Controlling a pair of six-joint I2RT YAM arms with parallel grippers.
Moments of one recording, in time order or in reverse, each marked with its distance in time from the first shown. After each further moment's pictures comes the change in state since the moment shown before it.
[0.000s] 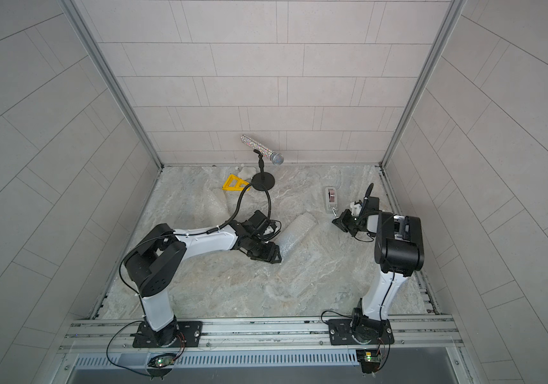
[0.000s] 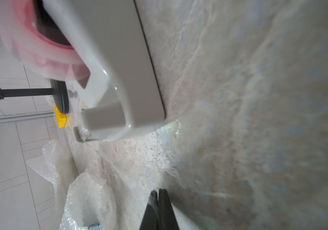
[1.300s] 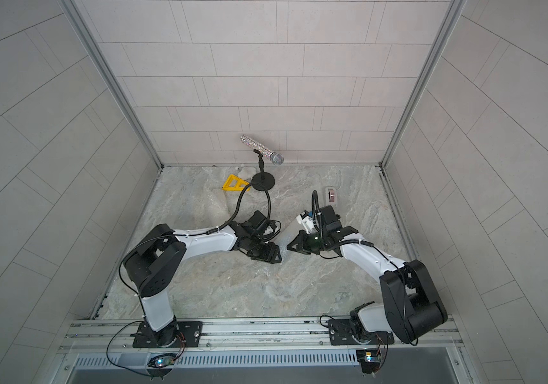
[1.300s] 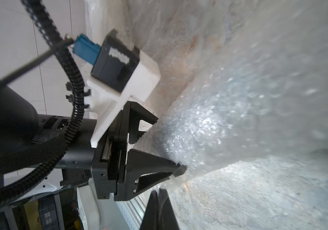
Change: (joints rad) left arm 0.000 -0.003 -0.014 0.026 -0.005 0.000; right arm 0.628 -0.490 -0.177 -0.226 -0.060 0.012
